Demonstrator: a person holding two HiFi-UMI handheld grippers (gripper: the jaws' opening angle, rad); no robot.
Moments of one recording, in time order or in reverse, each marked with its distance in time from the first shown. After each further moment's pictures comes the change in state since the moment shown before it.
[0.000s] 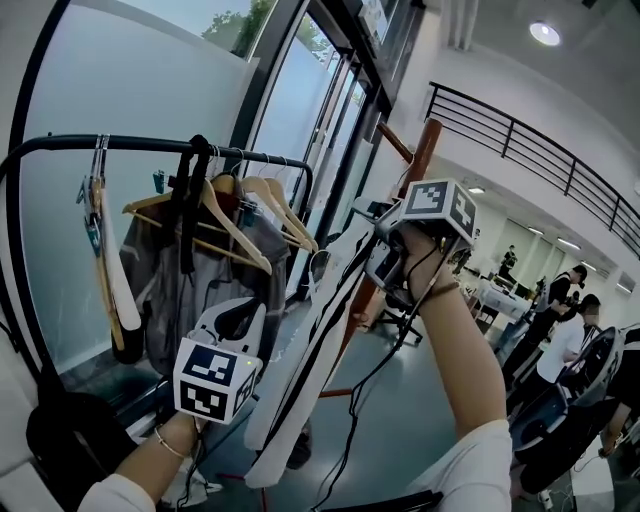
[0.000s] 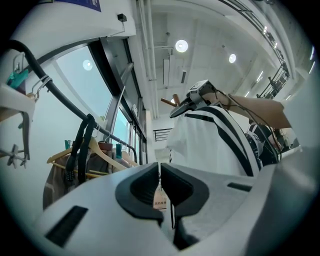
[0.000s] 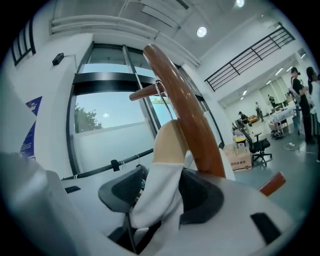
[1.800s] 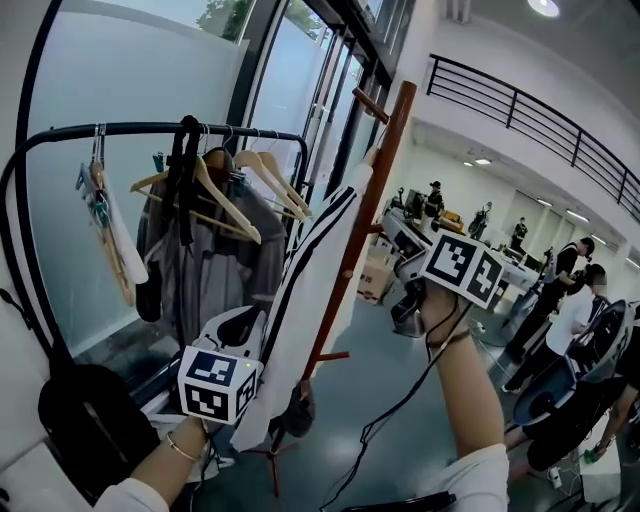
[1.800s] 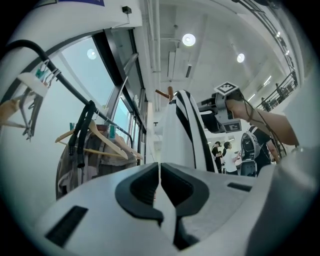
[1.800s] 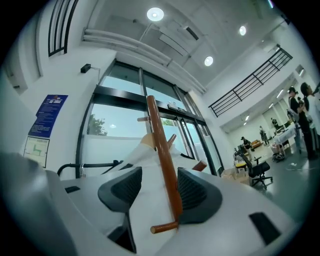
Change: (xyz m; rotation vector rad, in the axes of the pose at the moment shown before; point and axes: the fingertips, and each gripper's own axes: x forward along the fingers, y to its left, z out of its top) left arm -0.037 -0.059 -0.043 -0.085 0.089 -0.001; right arm -0.115 -0.055 -0.033 -0.155 -0.276 0.027
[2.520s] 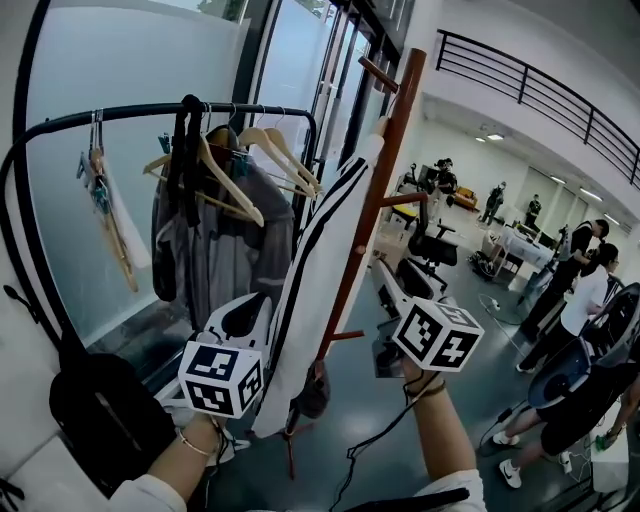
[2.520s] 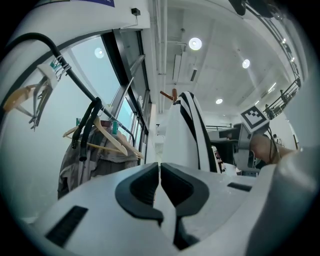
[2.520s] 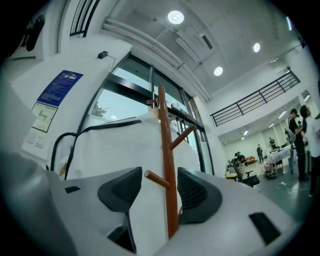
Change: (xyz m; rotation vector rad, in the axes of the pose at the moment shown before) left arm -0.007 0.004 -0.010 -0.064 -0.024 0.015; right arm -0.040 -0.006 -0.108 -0.173 -0.008 -0.070
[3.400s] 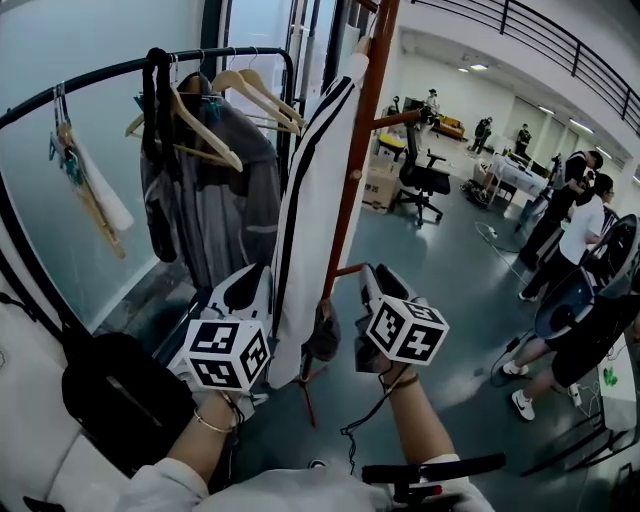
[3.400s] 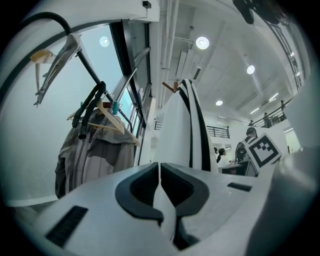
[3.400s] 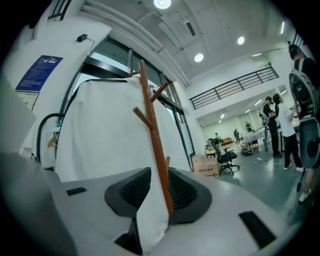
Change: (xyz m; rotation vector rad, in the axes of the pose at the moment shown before) left arm -0.015 -0.009 -0.051 -0.091 0.063 -0.054; right arm -0.051 -0.012 -0.150 0.135 0.184 -0.216
